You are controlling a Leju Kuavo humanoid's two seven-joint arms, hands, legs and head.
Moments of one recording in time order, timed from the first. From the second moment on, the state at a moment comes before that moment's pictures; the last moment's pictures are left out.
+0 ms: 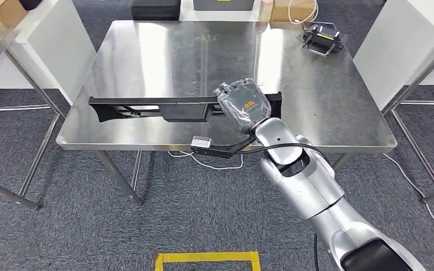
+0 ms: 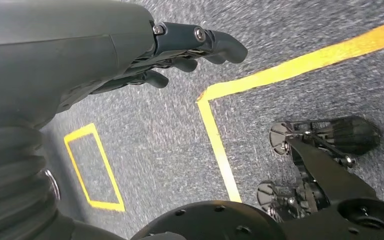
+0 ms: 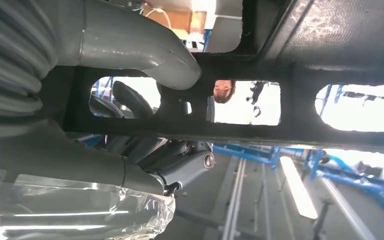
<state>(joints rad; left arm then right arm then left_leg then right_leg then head) -0.09 0.03 -0.32 -0.16 0.31 0.10 0.00 -0.81 0.01 0.81 -1.20 1.35 -0.19 -0.15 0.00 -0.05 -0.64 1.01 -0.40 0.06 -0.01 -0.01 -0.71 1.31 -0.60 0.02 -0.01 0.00</state>
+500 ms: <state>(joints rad) -0.09 0.03 -0.32 -0.16 0.30 0.10 0.00 -0.80 0.05 0.82 -1.15 1.36 -0.19 -0.16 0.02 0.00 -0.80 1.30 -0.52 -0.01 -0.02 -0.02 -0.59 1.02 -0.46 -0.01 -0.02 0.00</state>
